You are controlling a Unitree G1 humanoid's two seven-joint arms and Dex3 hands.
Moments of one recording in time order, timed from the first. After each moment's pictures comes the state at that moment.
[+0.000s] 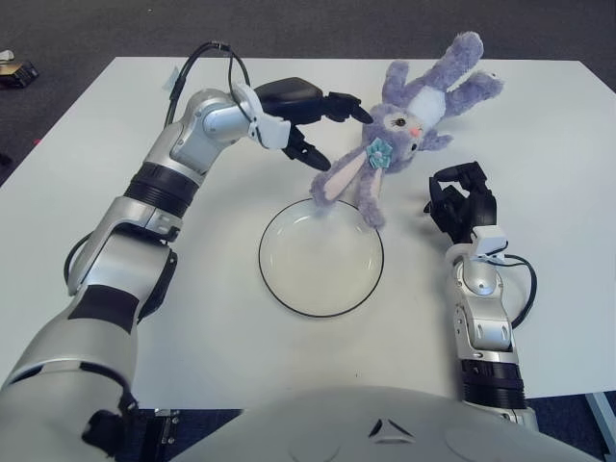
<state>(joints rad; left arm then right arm) -0.99 0.48 -0.39 0.78 0.47 -1.09 -0.39 0.04 0.03 -0.05 -0.17 -0.11 -0.02 -0.22</state>
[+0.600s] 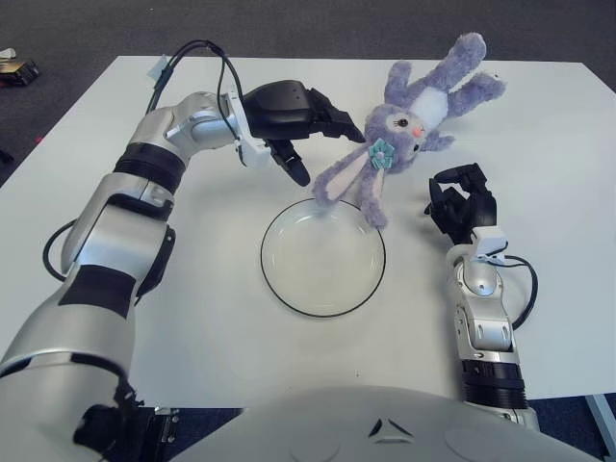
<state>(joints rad) -1.09 0.48 -0.42 0.95 0.51 -1.20 -0.37 0.04 0.03 -0.05 -0.16 -0.11 -0.02 -0.22</state>
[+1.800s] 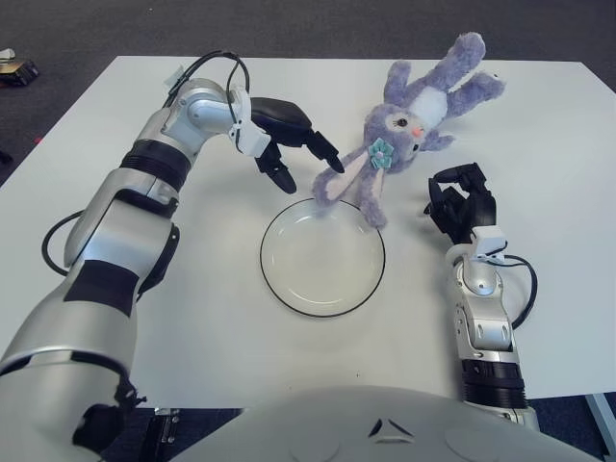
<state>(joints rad) -1.09 0.47 -0.46 0.90 0.11 -1.01 -1.09 0.04 0.03 -0.05 -0.17 -0.11 -0.02 -0.22</state>
